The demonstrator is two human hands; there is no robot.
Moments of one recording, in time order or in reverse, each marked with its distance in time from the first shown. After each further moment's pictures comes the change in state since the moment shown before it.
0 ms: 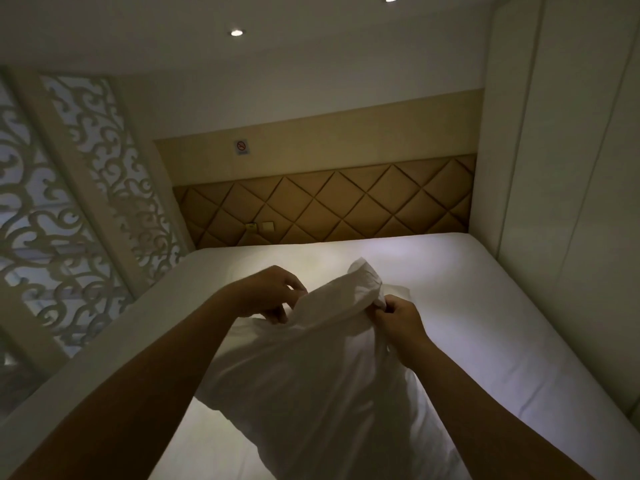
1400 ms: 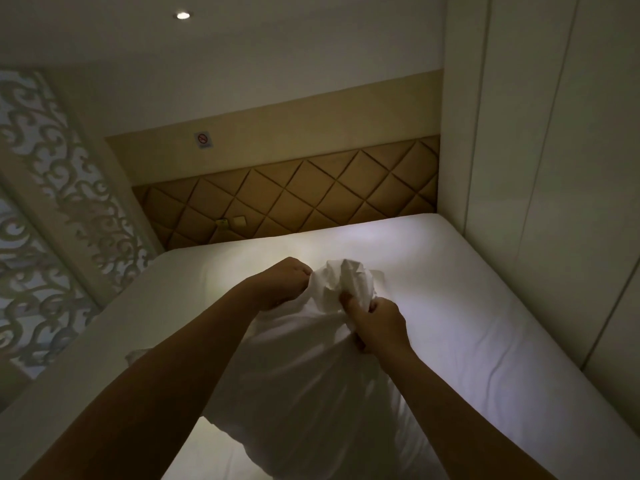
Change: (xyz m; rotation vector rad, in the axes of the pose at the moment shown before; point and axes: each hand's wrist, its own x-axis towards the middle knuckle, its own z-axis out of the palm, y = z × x) left_hand 0.033 0.057 0.062 0.083 0.082 0.063; right_hand -0.034 -0.003 -0.009 -0.204 0.188 0.136
